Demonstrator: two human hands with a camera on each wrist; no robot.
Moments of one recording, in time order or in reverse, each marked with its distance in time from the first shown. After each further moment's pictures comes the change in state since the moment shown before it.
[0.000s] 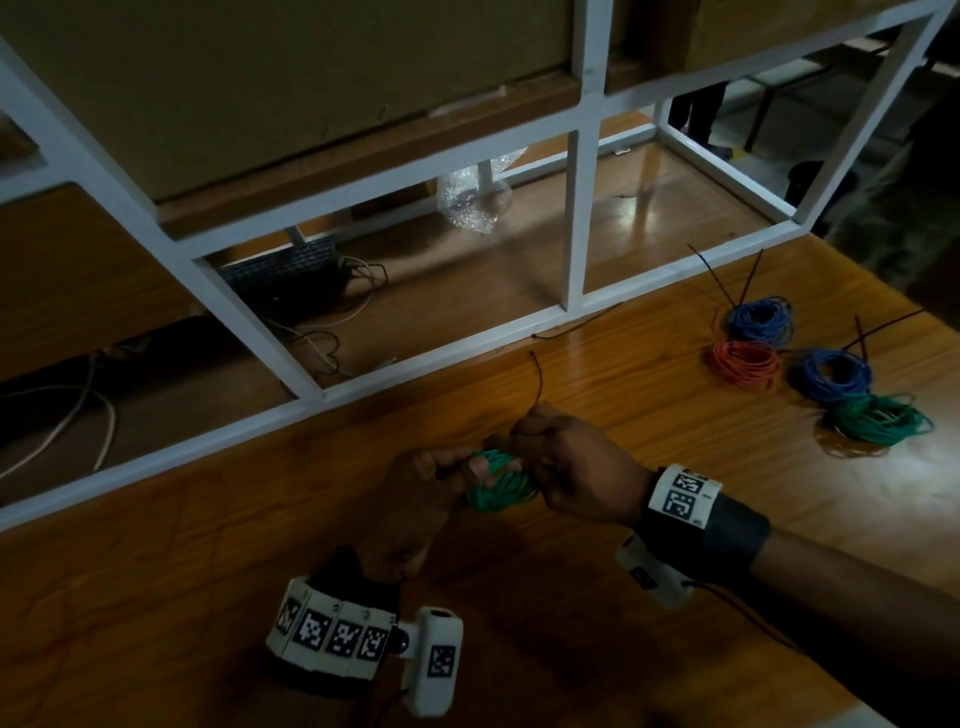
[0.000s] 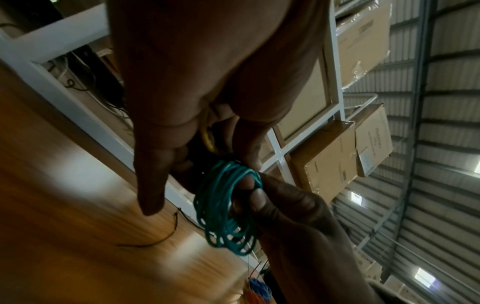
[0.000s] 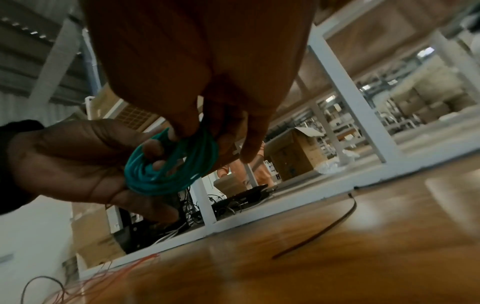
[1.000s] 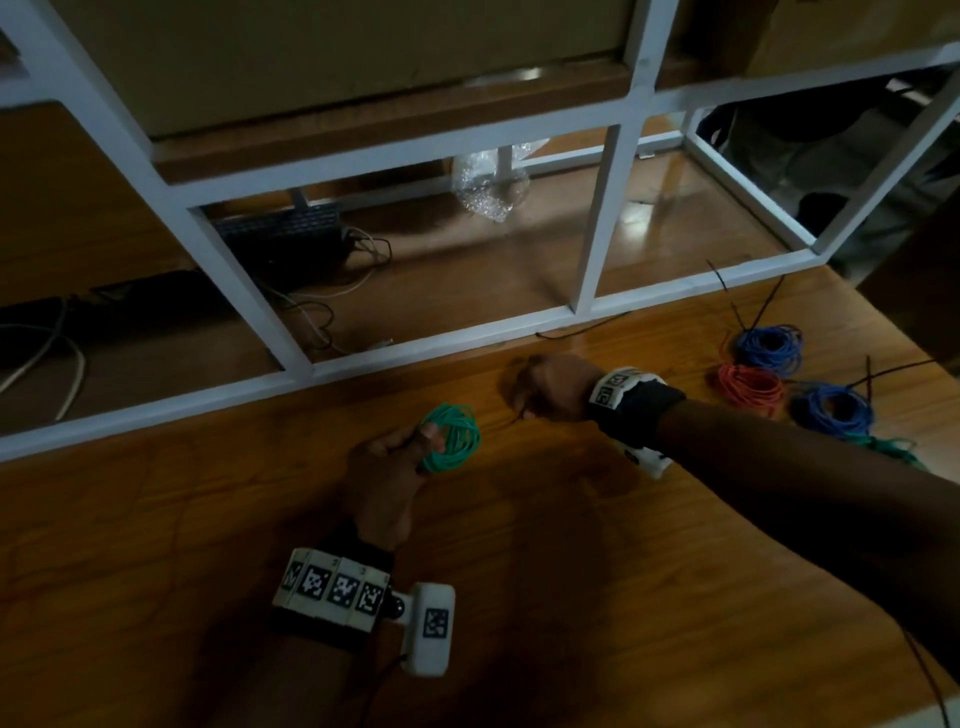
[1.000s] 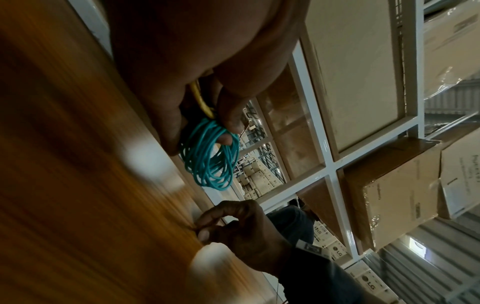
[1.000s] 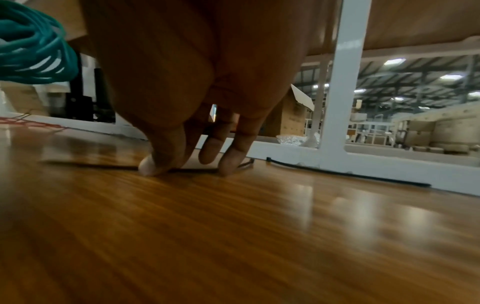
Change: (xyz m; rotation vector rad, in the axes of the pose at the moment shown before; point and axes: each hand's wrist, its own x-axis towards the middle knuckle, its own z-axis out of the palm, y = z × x) left_hand 0.046 -0.035 -0.012 -0.303 0.460 -0.031; right_hand 0.086 0.118 -0.010 -0.381 -0.577 0.218
